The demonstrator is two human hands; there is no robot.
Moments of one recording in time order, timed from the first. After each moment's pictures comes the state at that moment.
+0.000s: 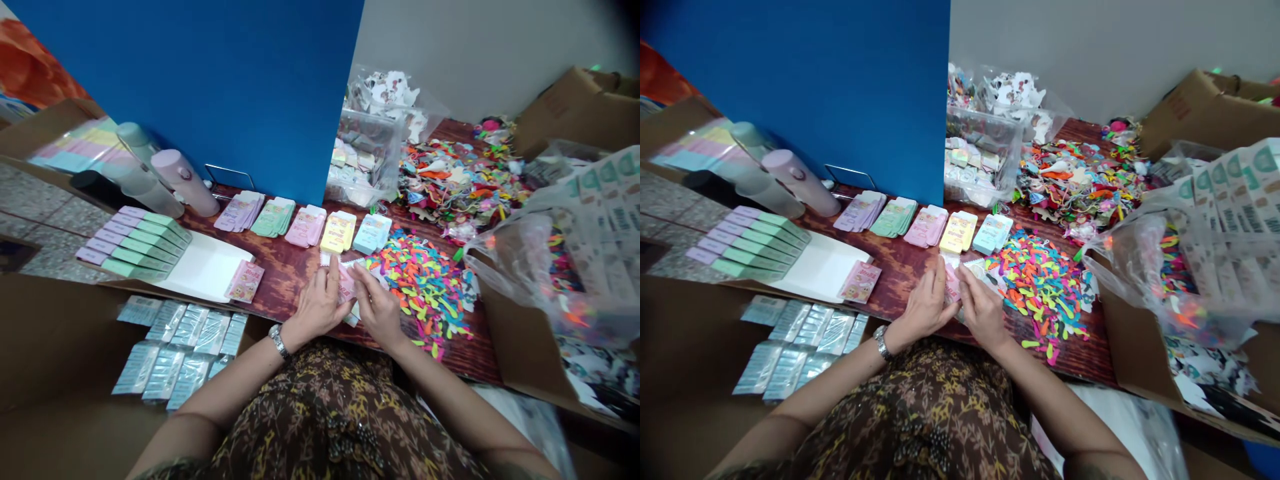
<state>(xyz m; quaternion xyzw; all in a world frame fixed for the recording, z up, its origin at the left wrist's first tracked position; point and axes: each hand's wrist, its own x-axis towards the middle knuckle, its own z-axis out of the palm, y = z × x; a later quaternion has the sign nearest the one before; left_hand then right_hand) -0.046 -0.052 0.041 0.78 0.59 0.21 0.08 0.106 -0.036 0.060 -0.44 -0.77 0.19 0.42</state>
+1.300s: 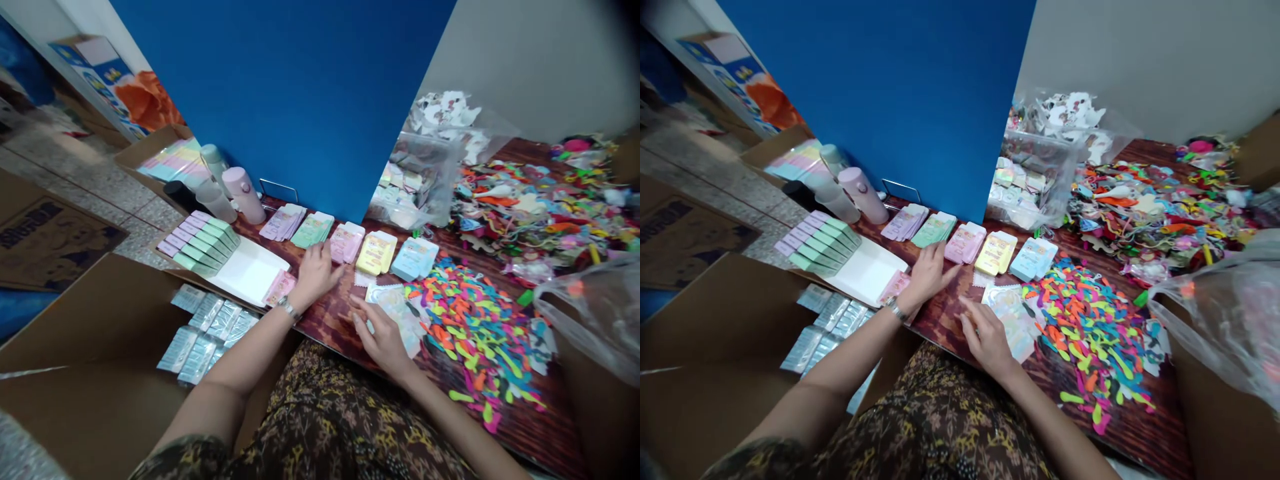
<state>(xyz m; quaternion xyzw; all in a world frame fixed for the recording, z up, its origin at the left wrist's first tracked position) -0.133 0.021 0.030 0.70 0.70 0.16 0.01 0.071 -0.034 0.031 -0.36 -0.82 0.28 0.35</state>
